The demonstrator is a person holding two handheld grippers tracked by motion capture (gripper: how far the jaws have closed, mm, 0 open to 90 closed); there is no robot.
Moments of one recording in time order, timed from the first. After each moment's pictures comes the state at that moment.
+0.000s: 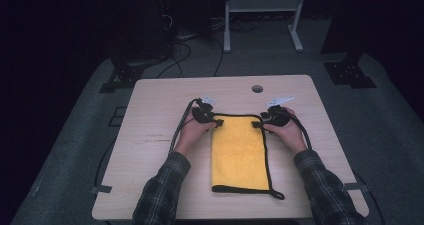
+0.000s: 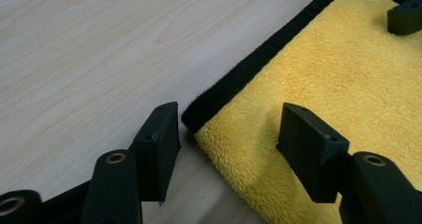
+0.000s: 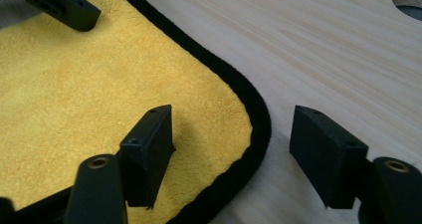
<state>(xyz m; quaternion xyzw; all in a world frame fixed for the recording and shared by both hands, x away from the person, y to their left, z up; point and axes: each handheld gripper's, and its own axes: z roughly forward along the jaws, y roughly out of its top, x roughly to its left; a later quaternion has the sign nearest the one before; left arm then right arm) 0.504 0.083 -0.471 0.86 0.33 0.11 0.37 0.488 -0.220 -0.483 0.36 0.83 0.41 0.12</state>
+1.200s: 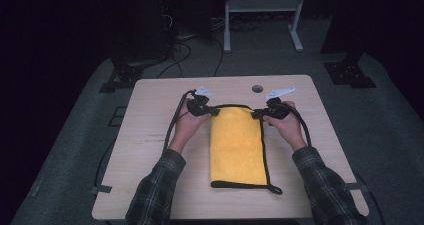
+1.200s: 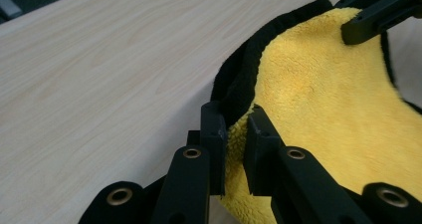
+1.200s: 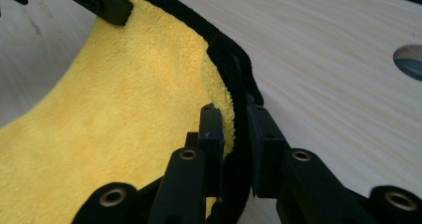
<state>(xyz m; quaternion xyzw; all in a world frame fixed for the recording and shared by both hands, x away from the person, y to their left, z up) 0.487 0.096 -0.417 0.85 0.31 0.11 0.41 0.475 -0.209 -0.432 0.34 0.83 0.43 0.11</state>
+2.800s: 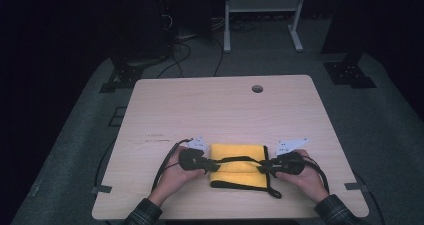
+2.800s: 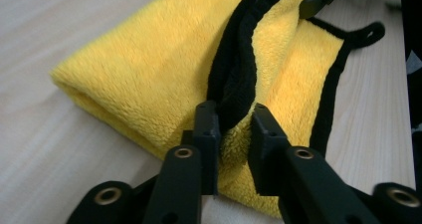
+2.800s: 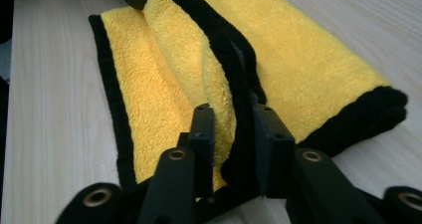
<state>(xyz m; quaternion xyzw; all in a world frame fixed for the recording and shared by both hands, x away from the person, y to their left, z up) 0.336 0.113 -0.459 0.88 0.24 -0.02 0.41 0.319 -0.220 -0.467 0.26 0.87 0.42 0.04</state>
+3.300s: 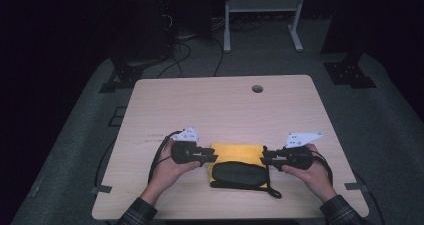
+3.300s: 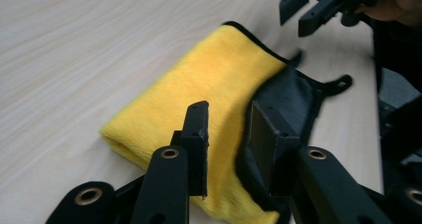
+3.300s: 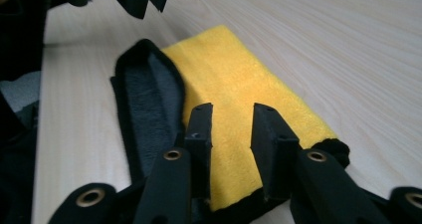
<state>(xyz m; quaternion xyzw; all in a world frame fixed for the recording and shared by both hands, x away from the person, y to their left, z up) 0.344 0.125 -0.422 0.85 0.24 0.02 0.47 0.321 -0.232 -0.437 0.26 0.83 0.48 0.05</state>
